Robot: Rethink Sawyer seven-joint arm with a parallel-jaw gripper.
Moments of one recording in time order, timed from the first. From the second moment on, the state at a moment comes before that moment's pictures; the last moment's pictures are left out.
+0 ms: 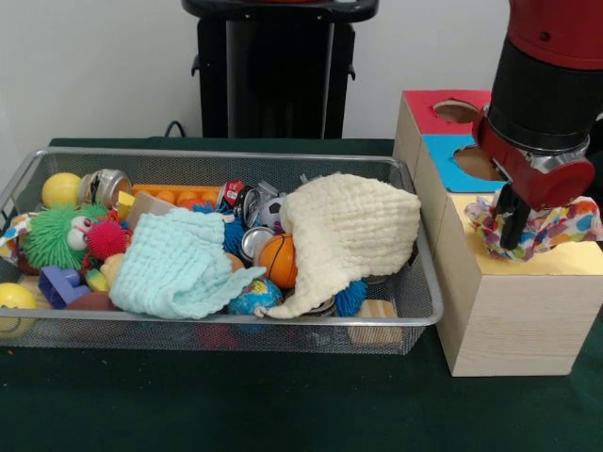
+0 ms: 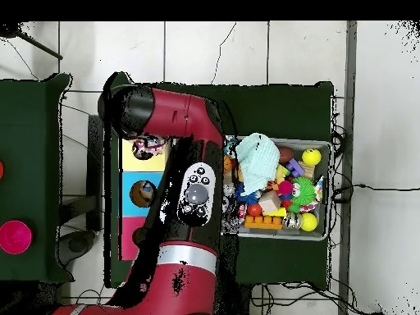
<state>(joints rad) 0.11 -0.33 -0.26 1.02 0.29 1.02 2.90</state>
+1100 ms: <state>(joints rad) 0.17 -0.35 -0.27 1.14 0.34 0.82 2.90</state>
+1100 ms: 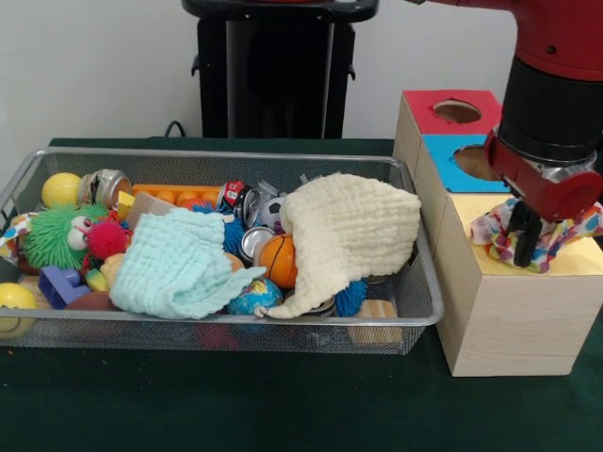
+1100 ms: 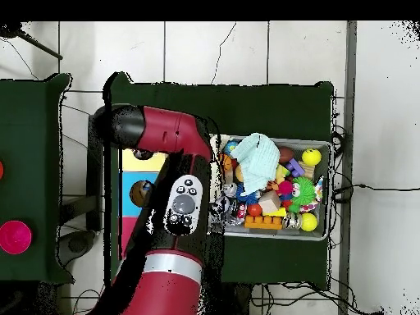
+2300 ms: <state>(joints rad) 0.18 -0.43 -0.24 1.38 0.36 0.61 2.90</state>
